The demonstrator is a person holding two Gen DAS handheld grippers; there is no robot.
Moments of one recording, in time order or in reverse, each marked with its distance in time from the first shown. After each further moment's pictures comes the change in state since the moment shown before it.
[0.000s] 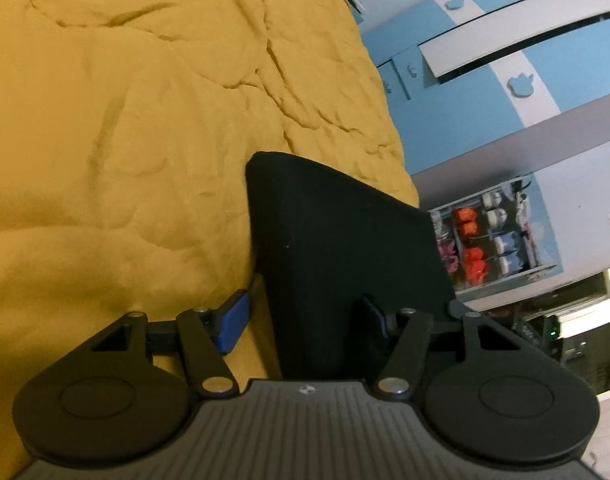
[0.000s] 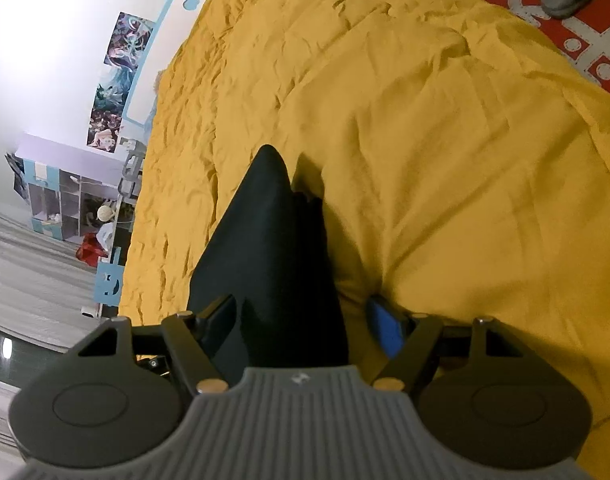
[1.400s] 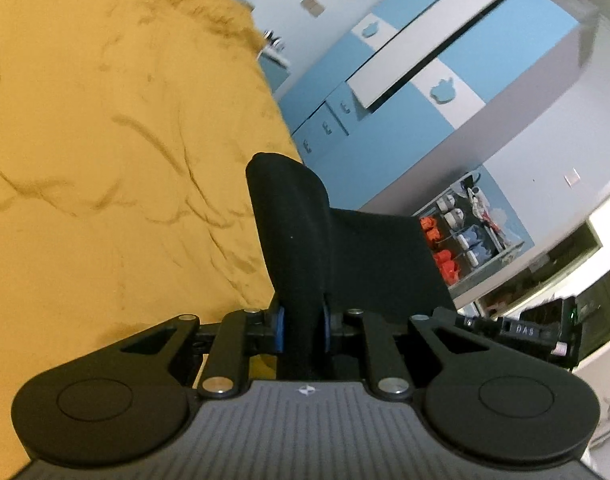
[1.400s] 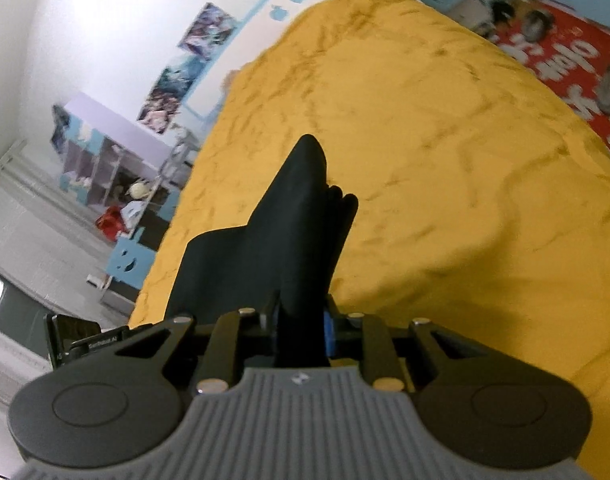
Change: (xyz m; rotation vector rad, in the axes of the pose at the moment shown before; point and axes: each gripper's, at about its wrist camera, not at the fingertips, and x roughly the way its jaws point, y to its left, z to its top) left arm -0.162 -0.098 0.008 0.276 -0.145 -0.009; right arm -0.087 0.167 -0.063 -0.259 -0.091 0.046
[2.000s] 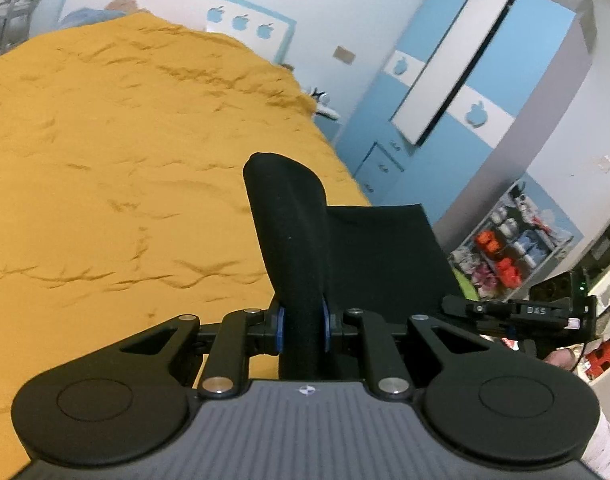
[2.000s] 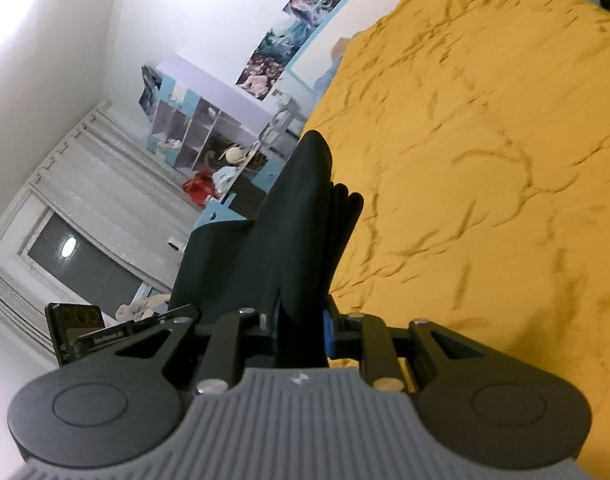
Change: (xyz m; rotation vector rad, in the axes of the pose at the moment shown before) left arm -0.175 0.038 0.015 0.128 -0.101 0.227; right arm 0.096 0.161 -0.063 -0.090 0.069 0.261
